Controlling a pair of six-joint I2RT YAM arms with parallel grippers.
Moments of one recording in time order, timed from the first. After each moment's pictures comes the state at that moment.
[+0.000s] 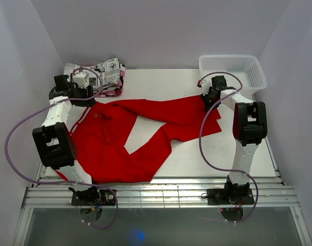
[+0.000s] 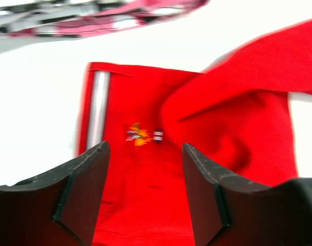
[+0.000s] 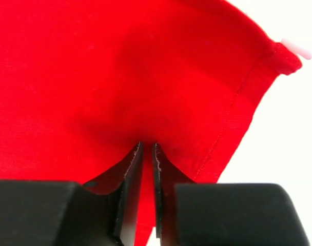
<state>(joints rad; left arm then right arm) 0.23 1.71 1.35 -0.47 0.43 0.30 0.11 2.07 1.48 -0.48 -0.19 -0.45</state>
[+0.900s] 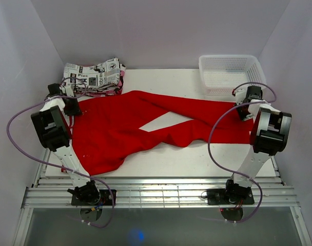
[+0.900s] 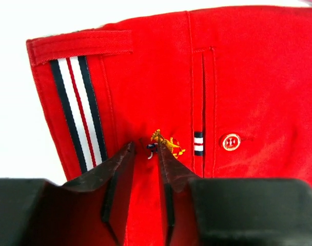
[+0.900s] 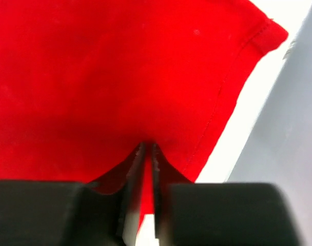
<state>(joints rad) 0.38 2.08 1.50 -0.45 0.26 0.14 -0.23 1.91 1.23 -0.36 0.03 -0.60</state>
